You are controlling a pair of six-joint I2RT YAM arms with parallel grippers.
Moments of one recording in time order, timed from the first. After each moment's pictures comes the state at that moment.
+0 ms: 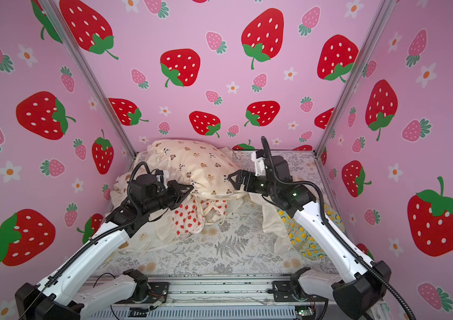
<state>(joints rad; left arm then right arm) -0.42 1.06 0.94 -0.28 0.31 -1.18 0.67 1.26 1.26 -0.51 -0.31 0.60</state>
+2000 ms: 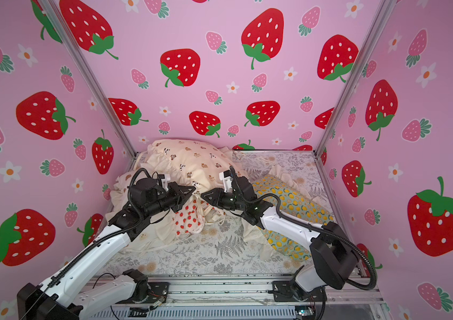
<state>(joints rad) -0.42 1.04 0.86 -0.16 0.35 -1.34 0.87 1.49 0.97 0.23 -0.44 1.04</state>
